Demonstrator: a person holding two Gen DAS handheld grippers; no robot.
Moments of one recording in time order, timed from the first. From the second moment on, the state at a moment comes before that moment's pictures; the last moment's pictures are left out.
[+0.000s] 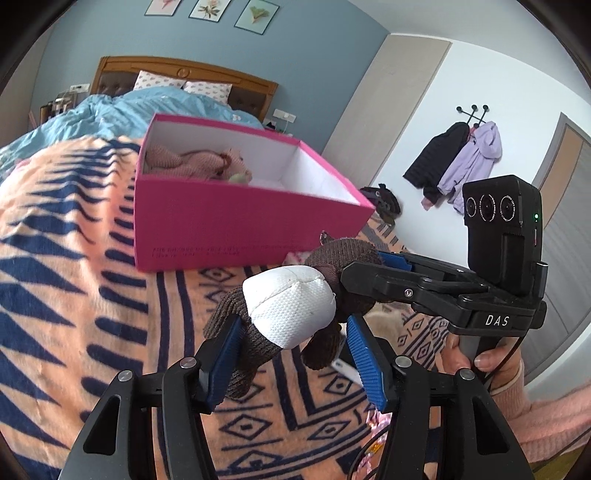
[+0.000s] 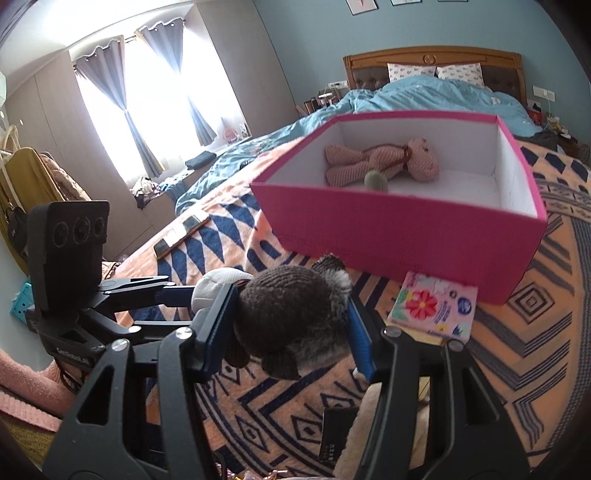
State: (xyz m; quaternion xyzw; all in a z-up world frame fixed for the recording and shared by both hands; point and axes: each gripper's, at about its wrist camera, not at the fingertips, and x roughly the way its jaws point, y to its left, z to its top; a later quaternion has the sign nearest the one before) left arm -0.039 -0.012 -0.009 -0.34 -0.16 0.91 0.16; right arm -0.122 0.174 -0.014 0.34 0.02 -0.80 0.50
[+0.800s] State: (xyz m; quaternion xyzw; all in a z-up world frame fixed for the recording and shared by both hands) left arm -0.115 -0.040 0.078 -0.26 -0.10 0.95 0.13; right arm -0.194 0.145 0.074 0.25 0.00 -0.81 0.53
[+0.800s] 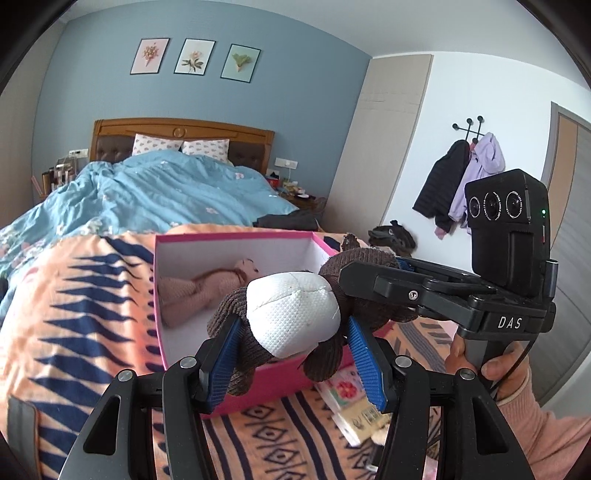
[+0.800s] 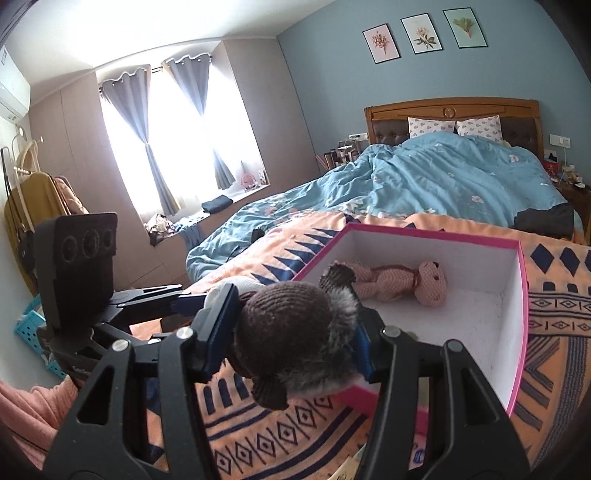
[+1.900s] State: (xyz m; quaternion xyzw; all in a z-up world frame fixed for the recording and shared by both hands) left arm -0.200 -0.082 0.020 -0.34 -0.12 0.93 0.03; right arm -0.305 0.079 0.013 0.39 0.00 -0.79 0.47
